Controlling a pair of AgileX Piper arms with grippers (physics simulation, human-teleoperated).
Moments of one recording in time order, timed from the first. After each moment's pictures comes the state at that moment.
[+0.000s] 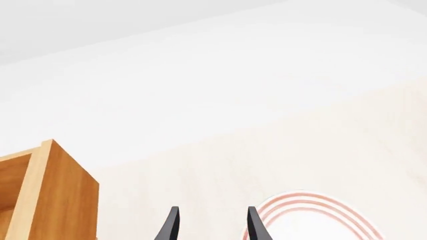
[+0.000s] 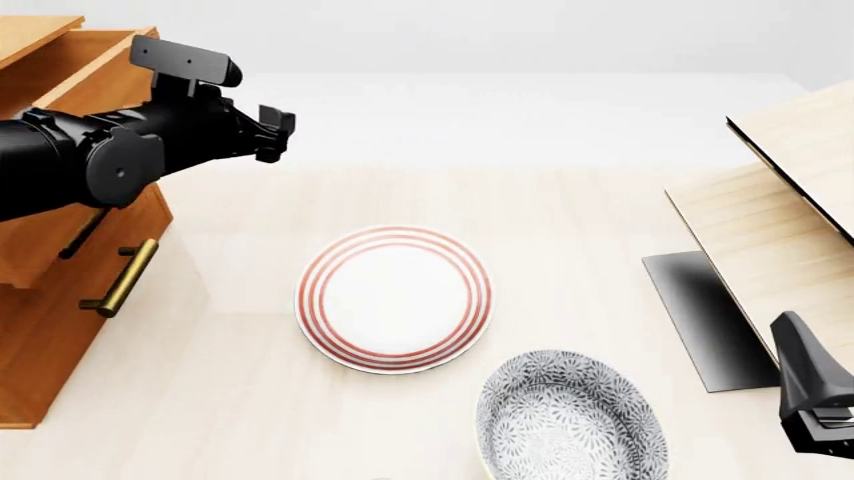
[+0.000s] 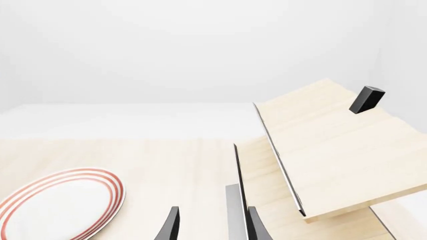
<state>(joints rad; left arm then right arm) -0.23 1.51 -1.00 -0.10 -0.03 0.00 0.01 0.00 -0.01 0.01</state>
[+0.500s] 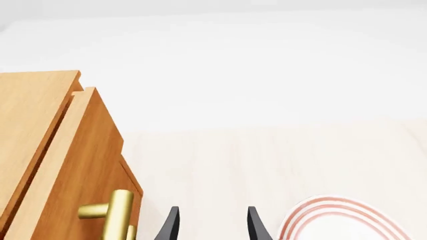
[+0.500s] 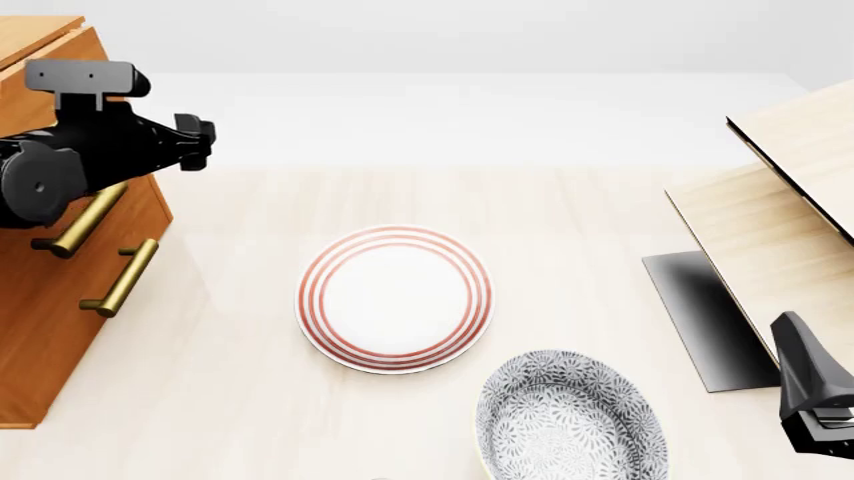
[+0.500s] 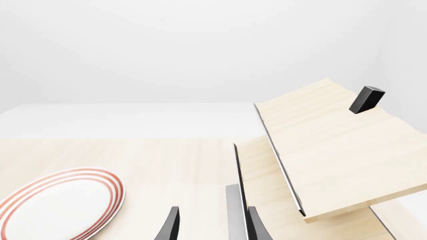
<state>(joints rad) -0.05 1.42 -0.88 -0.10 -0.01 0.00 0.01 0.00 -0.01 0.01</state>
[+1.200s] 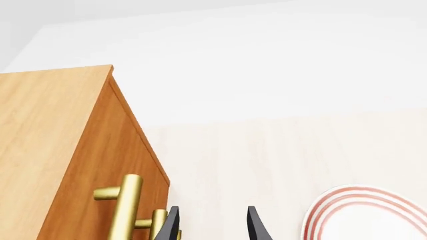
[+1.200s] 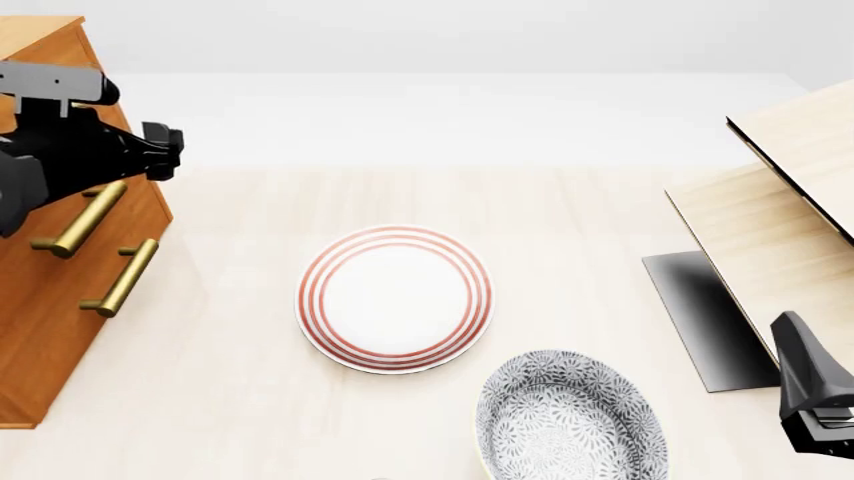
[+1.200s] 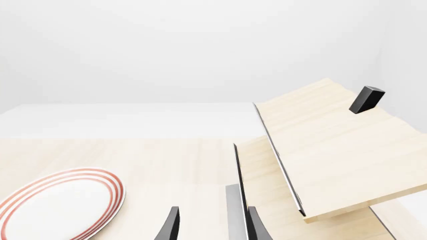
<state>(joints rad) 0.02 1.35 -0.84 -0.07 0.03 0.00 0.01 0.00 -0.01 0.01</state>
